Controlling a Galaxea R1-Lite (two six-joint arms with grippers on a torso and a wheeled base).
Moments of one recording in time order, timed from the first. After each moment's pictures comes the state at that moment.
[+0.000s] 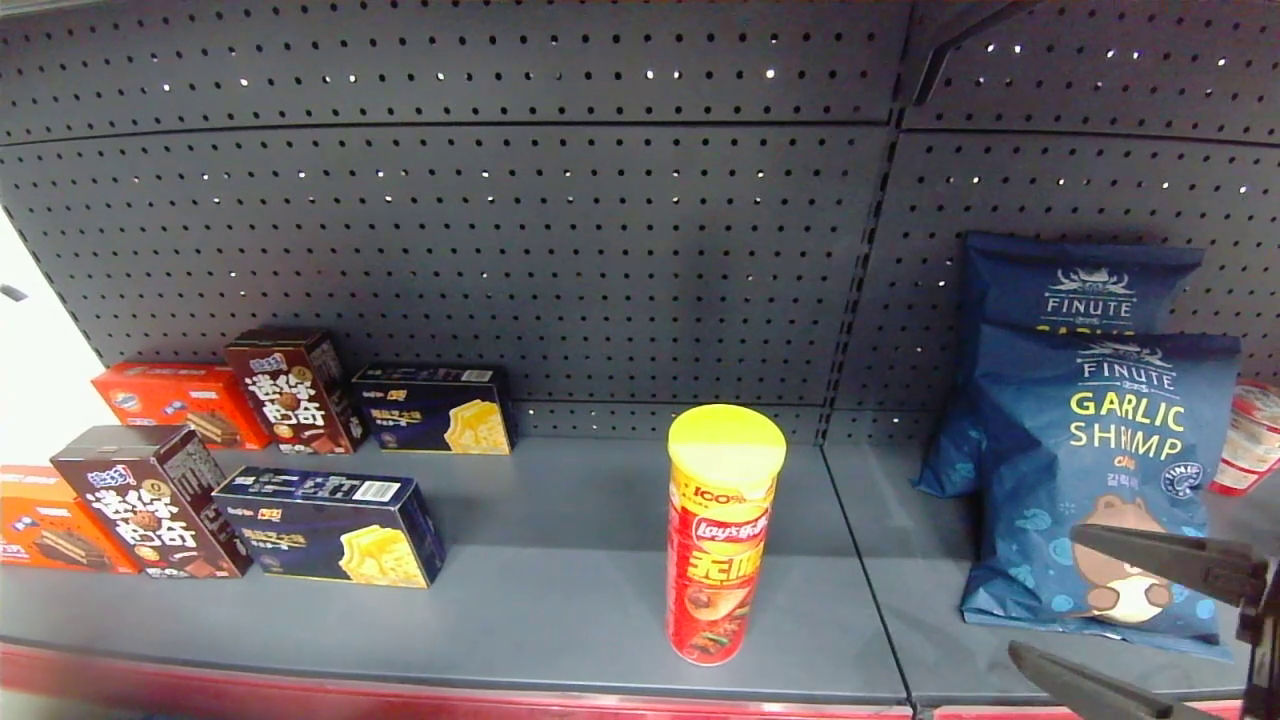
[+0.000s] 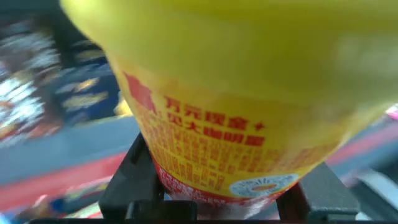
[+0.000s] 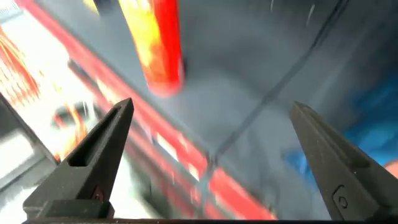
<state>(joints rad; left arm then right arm) -0.13 0.28 -0.53 0.27 -0.37 -0.08 0.75 0.95 -0.43 -0.32 -0.05 -0.03</state>
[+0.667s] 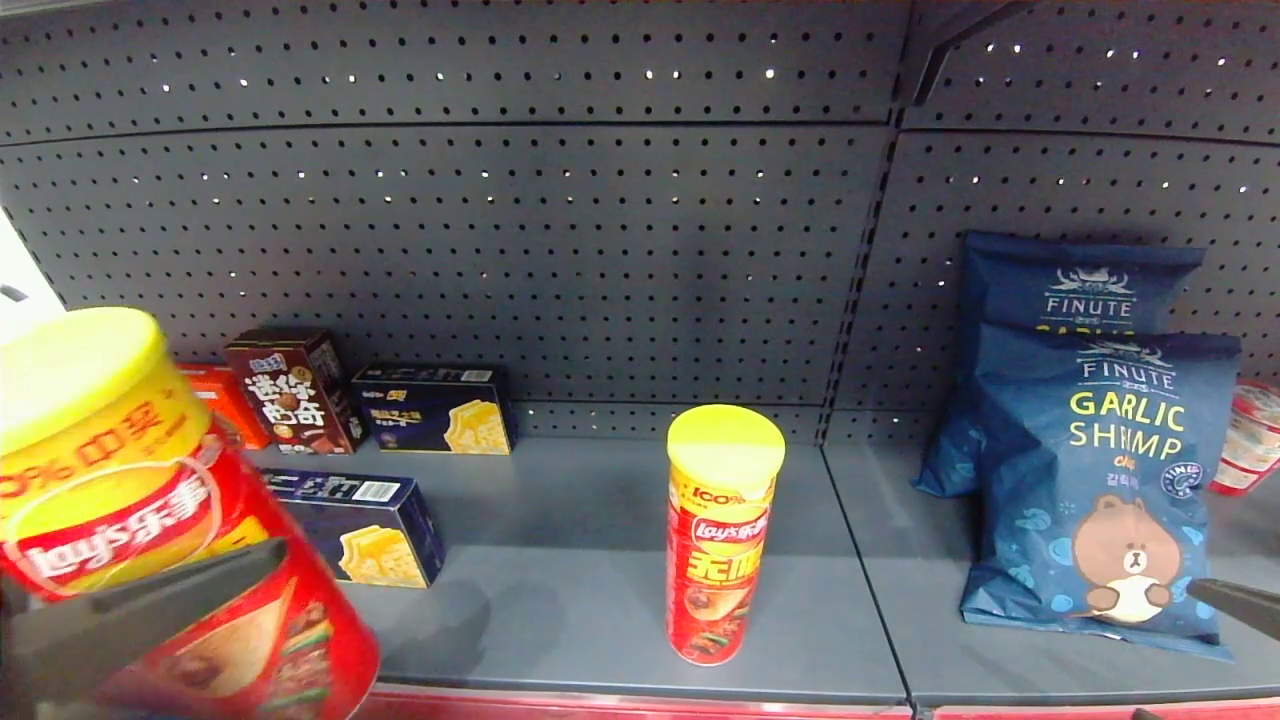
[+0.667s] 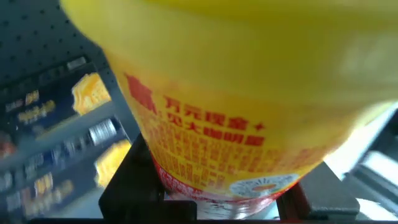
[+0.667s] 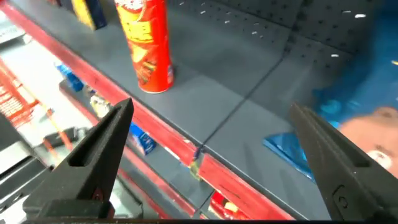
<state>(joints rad) -0.20 0.93 -0.62 -0.11 -0.50 0.11 0.75 0.71 -0.28 -0.31 -0.12 -0.03</state>
